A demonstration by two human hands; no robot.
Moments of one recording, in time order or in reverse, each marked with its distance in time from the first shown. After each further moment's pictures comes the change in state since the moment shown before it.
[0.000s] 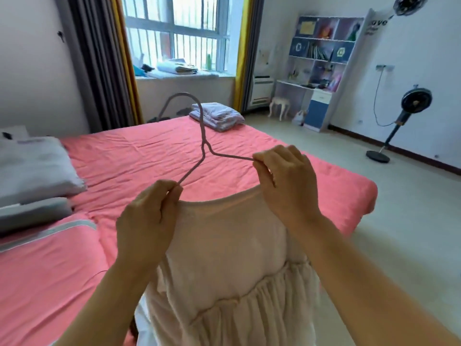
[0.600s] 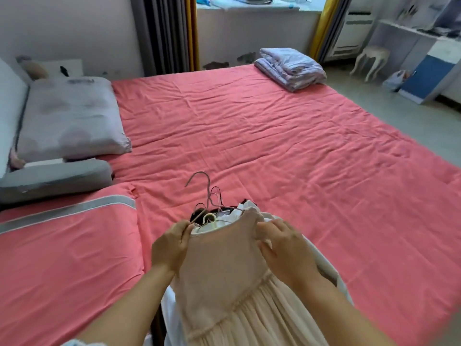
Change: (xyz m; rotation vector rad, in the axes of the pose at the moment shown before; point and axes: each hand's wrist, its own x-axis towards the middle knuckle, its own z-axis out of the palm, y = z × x) left_hand 0.027 -0.374 0.177 0.302 -0.391 -0.598; right_hand -0.061 0.024 0.369 0.261 -0.735 0.092
